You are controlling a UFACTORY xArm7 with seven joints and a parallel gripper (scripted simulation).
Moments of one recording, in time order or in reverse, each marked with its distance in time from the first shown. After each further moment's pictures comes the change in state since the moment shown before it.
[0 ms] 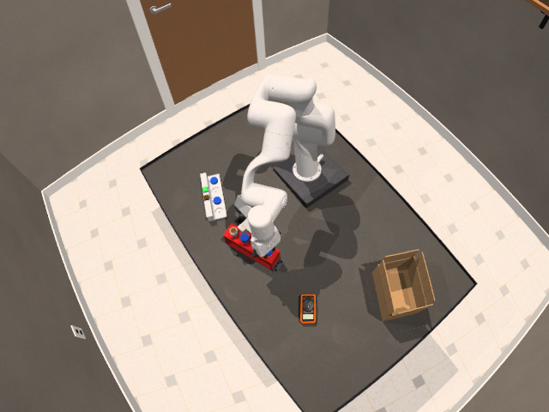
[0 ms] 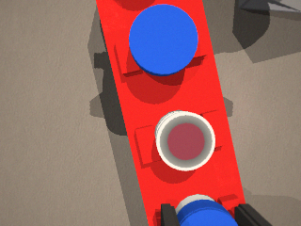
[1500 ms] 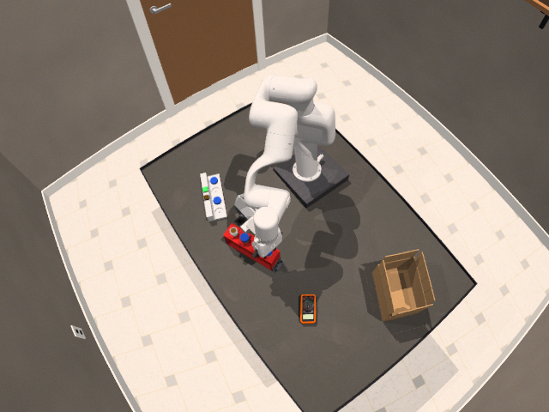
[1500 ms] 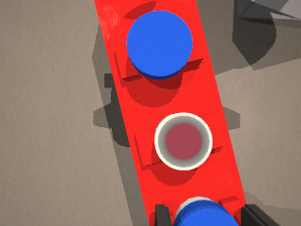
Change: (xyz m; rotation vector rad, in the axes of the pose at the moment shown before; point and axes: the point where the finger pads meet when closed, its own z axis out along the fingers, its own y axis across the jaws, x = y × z) arm 0.000 0.000 0.000 0.033 0.059 0.015
